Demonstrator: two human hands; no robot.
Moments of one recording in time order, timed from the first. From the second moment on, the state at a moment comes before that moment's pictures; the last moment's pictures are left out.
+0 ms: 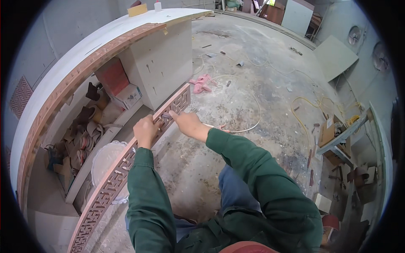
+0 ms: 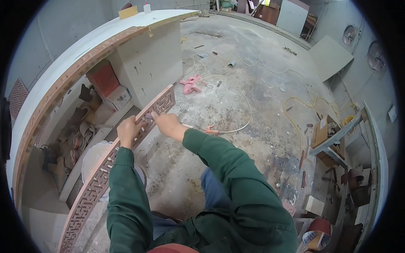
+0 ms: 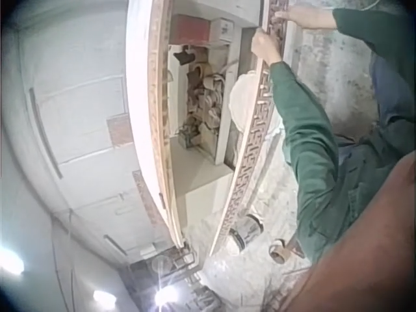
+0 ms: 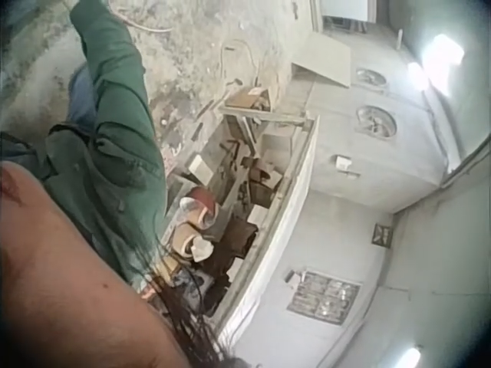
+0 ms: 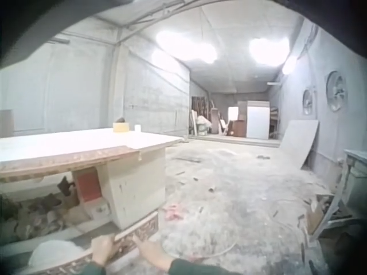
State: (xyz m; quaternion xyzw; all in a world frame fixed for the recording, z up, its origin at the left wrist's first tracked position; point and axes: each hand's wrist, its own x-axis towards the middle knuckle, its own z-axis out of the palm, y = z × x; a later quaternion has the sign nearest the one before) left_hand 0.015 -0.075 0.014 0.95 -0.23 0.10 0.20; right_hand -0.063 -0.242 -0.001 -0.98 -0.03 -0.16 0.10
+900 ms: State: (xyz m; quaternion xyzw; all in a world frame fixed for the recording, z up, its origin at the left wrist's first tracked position) left_hand 0.011 -0.083 0.011 0.94 -0.25 0.12 0.21; right_hand -0.039 -0.232 -0.024 -0.97 0.01 -0.25 0.04
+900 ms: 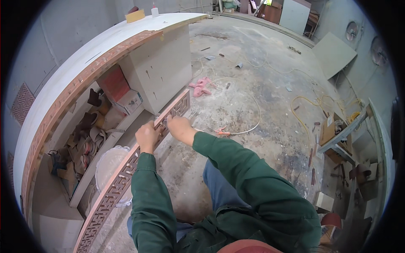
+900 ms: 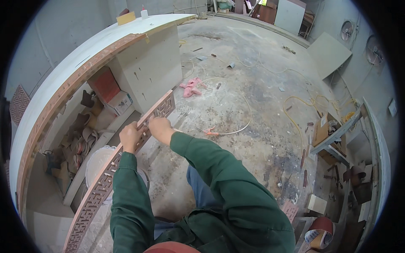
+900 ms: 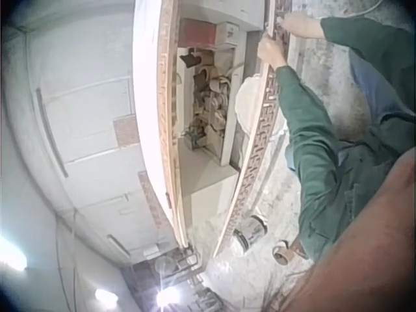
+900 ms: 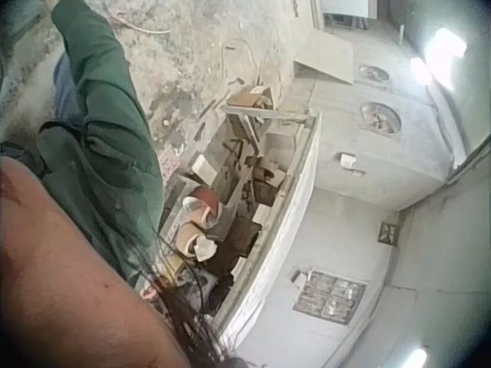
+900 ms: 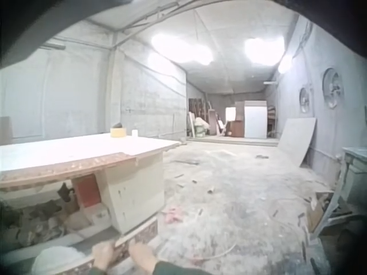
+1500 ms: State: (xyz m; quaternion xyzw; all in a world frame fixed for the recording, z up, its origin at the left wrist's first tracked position) left_hand 0.008 -0.083 0.013 0.94 -0.24 0.13 0.18; right_hand -0.051 -0.231 -0.021 -0.97 0.00 -0.23 0.06
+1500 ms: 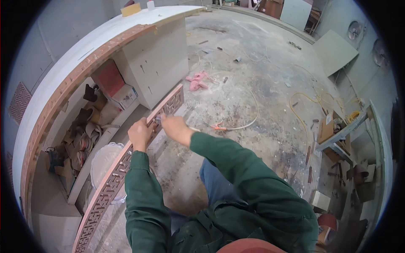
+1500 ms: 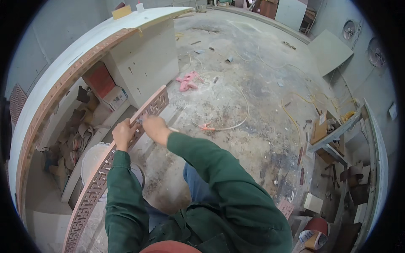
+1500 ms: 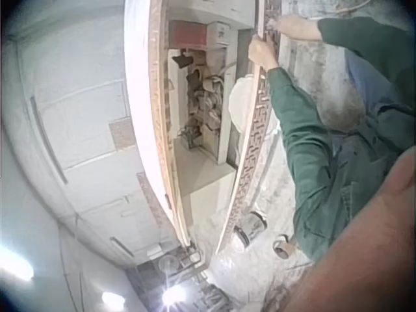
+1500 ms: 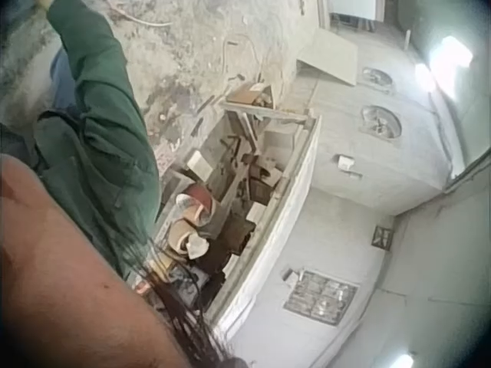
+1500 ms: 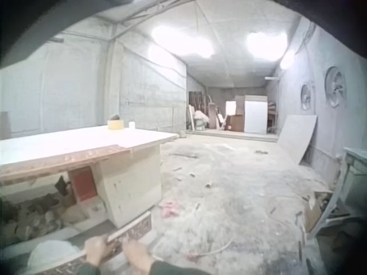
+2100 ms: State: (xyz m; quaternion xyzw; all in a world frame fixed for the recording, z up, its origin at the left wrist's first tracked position) left_hand 0.011 -0.076 0.009 0.94 -0.24 0.13 0.19; right_hand -0.072 -0.225 -0.020 -0.97 -0.02 -0.24 0.04
